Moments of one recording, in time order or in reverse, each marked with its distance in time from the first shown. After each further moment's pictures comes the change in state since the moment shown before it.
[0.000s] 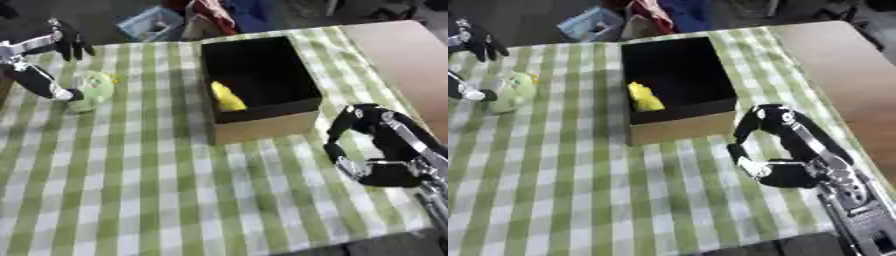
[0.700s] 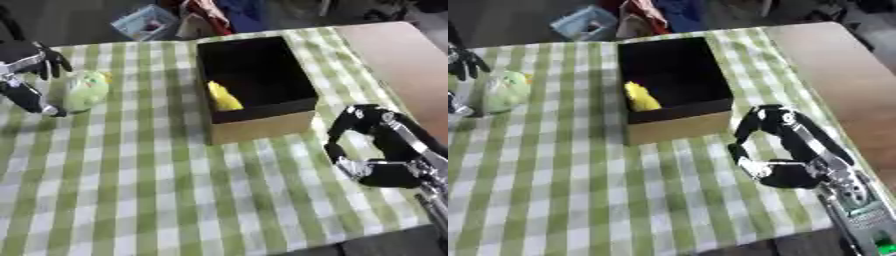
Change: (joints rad) left arm -0.027 -0.057 0.059 0.190 -0.155 0.069 0.100; right arm -0.002 0.000 0.001 0.000 0.000 0.001 0.001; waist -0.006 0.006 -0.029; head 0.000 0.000
